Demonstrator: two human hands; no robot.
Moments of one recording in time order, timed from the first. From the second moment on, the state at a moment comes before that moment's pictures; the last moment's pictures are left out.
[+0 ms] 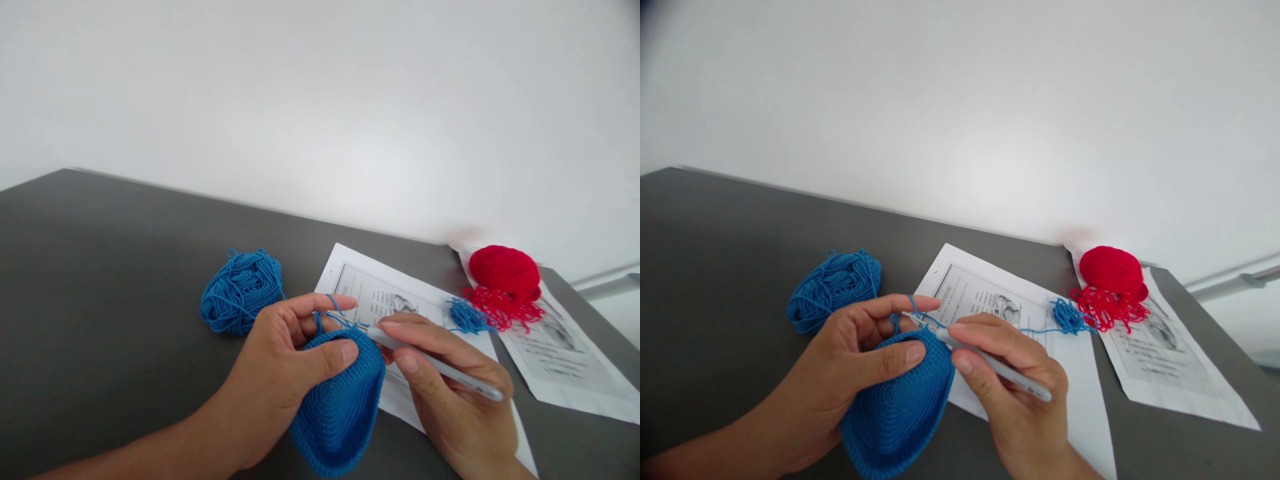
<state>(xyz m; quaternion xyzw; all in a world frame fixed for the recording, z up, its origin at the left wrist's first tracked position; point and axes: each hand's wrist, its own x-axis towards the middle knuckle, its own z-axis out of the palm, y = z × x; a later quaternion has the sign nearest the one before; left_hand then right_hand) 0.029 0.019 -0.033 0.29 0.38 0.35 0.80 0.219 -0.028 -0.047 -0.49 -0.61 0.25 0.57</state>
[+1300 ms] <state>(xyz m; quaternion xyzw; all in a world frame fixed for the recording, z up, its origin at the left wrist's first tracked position) 0.030 0.021 -0.030 0.30 0.38 0.32 0.81 0.220 -0.030 -0.056 -0.50 -0.56 0.28 0.60</state>
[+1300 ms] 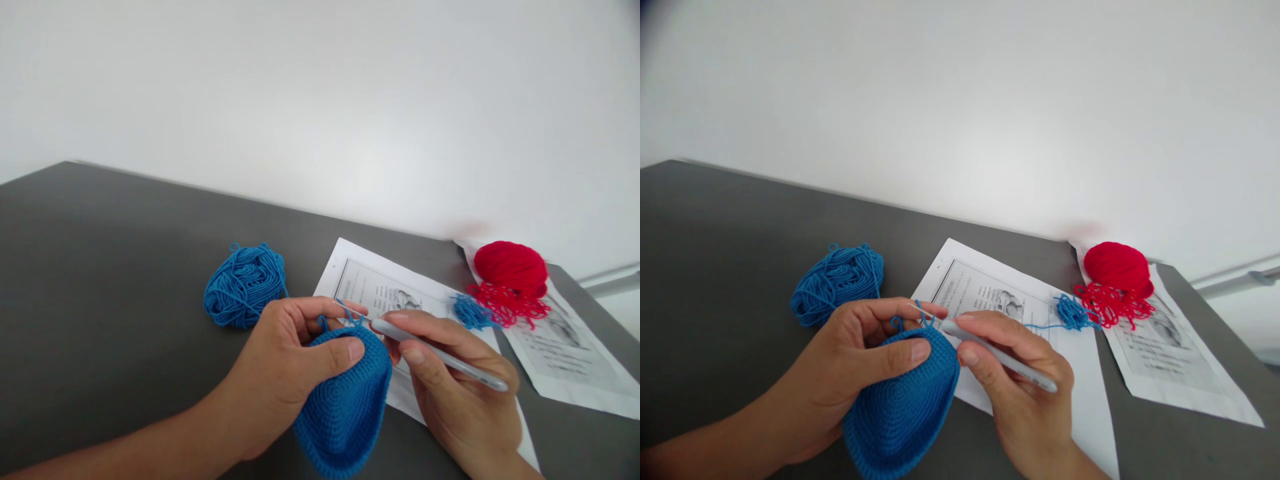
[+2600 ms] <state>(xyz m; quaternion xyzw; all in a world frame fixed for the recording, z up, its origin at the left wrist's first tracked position) 0.026 0.021 -0.024 0.40 0.44 0.35 0.72 0.242 -0.023 -0.030 -0.41 -0.69 0.26 0.54</state>
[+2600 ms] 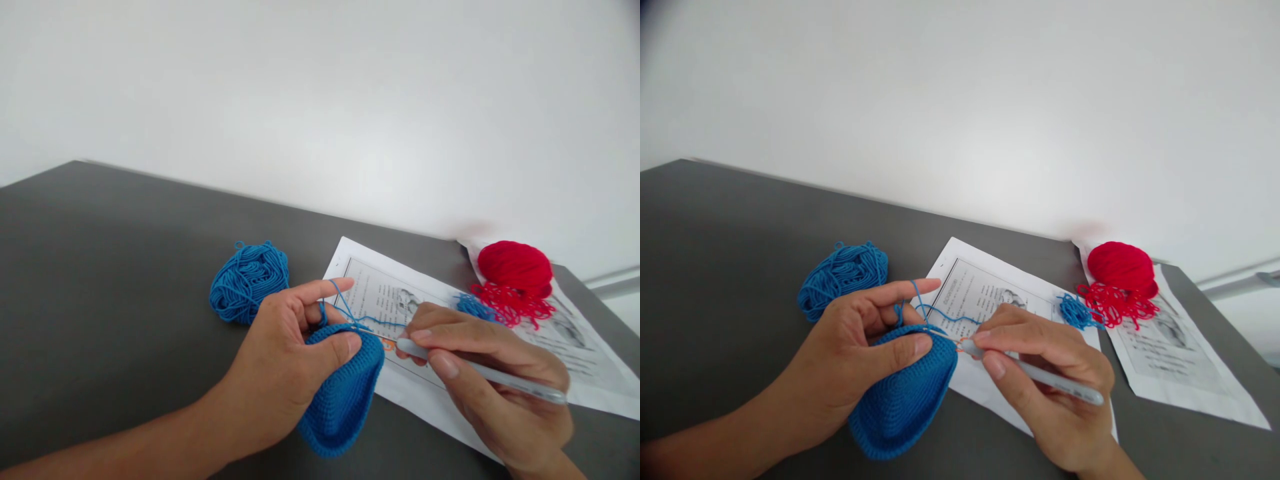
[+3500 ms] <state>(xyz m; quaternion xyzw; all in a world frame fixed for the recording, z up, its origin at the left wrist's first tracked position) 0.029 0.016 -0.028 0.57 0.47 0.41 0.53 0.233 -0.024 -0.022 -0.39 -0.82 0.04 0.42</state>
